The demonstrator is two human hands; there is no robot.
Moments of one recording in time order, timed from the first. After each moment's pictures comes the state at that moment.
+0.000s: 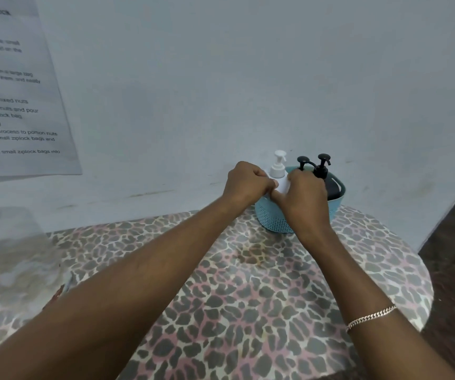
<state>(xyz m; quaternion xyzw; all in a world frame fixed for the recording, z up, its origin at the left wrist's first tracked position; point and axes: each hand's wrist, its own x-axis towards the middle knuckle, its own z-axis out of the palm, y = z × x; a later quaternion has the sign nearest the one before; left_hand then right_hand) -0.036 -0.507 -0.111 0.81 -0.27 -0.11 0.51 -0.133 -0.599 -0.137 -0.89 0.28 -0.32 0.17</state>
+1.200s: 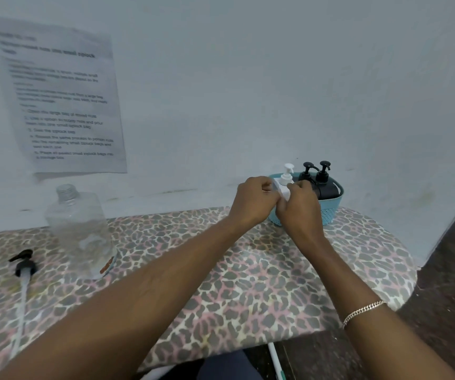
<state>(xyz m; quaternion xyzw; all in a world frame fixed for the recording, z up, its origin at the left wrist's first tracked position) -0.104 -0.451 -0.106 0.80 -0.32 -0.02 0.50 -0.175 -0.547 -0.130 -0.89 0.25 -0.31 0.22</state>
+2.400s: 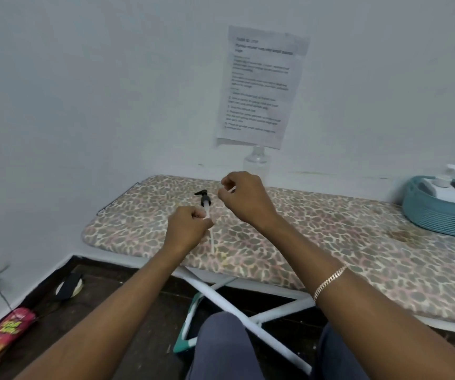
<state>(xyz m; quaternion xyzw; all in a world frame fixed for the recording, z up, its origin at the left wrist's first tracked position) -0.146 0.004 -0.157 0.86 0.02 0.10 0.50 -0.137 -0.159 -0.100 -0.90 -0.11 -0.18 0.38</state>
